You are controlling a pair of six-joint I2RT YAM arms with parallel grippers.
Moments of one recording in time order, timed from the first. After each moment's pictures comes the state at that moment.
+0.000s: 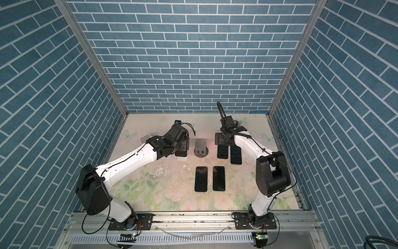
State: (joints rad) left arm -0.76 1.56 1.30 -0.64 -0.39 -0.50; right arm 0.41 1.72 1.33 -0.66 0.09 0.34
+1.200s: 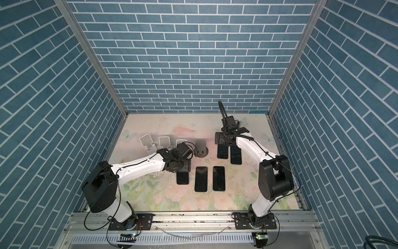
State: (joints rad) left arm -0.83 1.62 1.08 -0.70 -0.16 -0.77; right arm 0.41 1.66 1.30 -0.63 0.06 0.34
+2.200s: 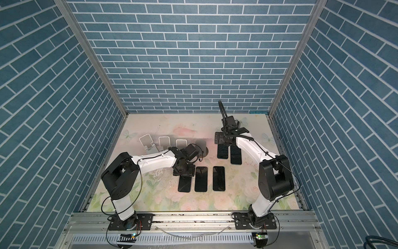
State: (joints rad) left arm -0.83 1.83 1.18 -0.77 0.01 -0.75; right arm 0.41 1.66 1.29 -0.61 0.06 0.34
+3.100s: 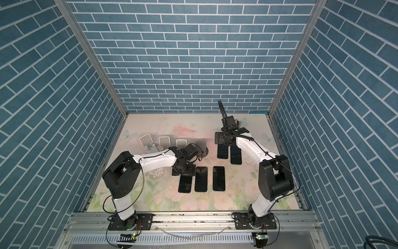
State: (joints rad) left arm -0.81 1.84 1.18 -0.77 -0.01 -0.75; right arm 0.41 1.66 1.29 -0.61 0.06 0.31
